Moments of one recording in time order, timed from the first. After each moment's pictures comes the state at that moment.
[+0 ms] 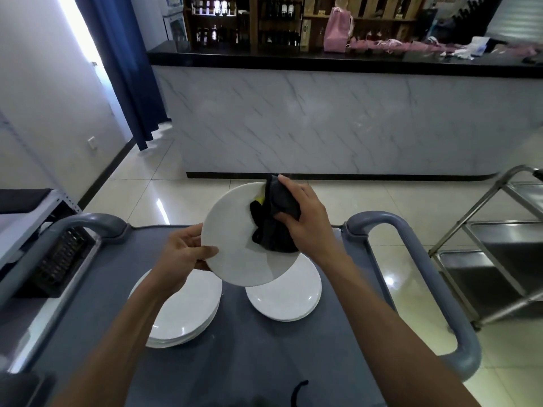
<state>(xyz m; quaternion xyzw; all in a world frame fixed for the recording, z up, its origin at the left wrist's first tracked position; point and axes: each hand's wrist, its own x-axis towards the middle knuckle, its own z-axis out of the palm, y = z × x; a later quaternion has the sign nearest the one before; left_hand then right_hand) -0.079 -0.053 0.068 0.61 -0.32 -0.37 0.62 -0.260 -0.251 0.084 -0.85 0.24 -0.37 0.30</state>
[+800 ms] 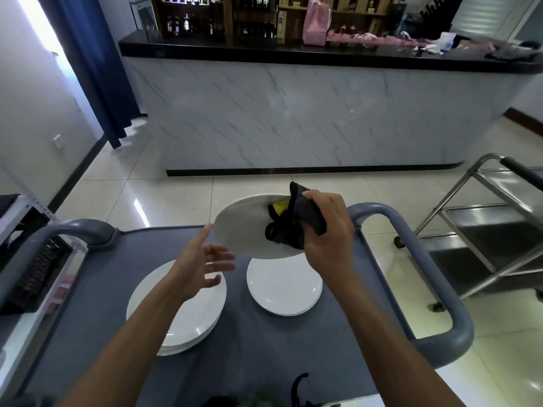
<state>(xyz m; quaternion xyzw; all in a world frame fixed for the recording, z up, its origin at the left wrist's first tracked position) -0.060 -0.070 0.040 0.64 -0.12 -0.56 0.52 -0.281 -0.202 0.087 -0.79 0.24 -0.54 0.17</state>
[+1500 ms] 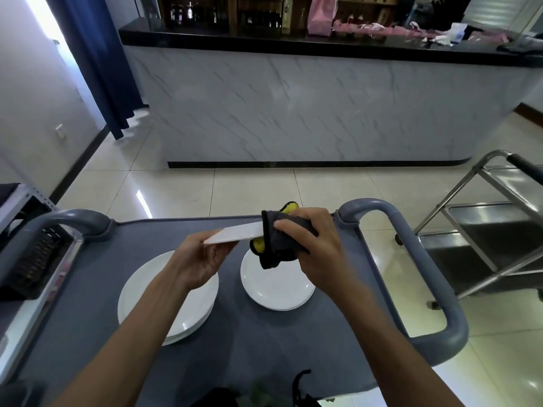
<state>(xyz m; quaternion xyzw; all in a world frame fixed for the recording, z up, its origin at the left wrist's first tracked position) -0.075 -0.088 0.041 0.34 0.06 -0.66 0.66 -0.306 -0.205 0.071 -0.89 0.11 -0.43 0.06</state>
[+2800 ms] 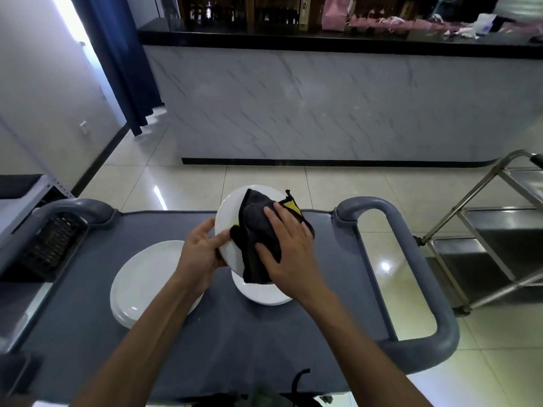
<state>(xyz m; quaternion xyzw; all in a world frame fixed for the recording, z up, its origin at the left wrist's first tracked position) -0.153 -0.090 0.052 0.55 -0.21 -0.41 0.70 -0.312 -0.195 0.036 -0.89 0.27 -0.30 0.21</state>
